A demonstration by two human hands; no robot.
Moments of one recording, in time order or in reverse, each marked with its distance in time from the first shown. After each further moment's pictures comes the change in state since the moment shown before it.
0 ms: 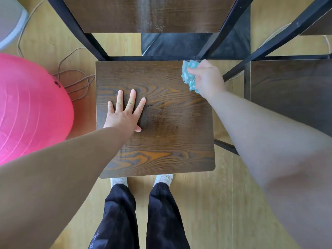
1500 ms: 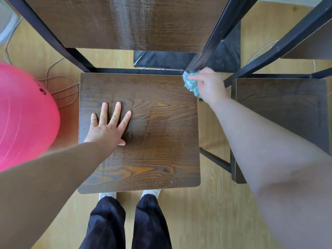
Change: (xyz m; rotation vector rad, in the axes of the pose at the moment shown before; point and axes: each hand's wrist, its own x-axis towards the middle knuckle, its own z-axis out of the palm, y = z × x) left_hand -0.002 0.002 -0.008 0.064 -0.047 -0.034; right_hand 0.048 0.036 -0.041 -0.134 -0.017 -0.204
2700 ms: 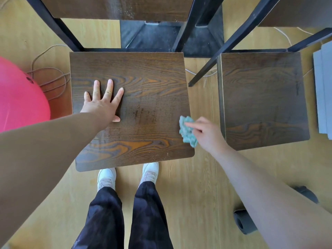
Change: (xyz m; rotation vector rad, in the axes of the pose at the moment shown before) left_hand -0.007 0.001 -0.007 -0.042 -0.026 0.029; right_hand -0.230 0.054 0.026 -0.026 -0.163 0.025
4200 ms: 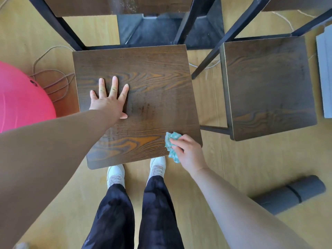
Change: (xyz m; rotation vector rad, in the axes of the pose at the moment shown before) left_hand 0.005 -0.002 0.000 -0.048 0.014 0.009; right_hand -0.049 -0.032 0.107 0.044 0.192 -0.080
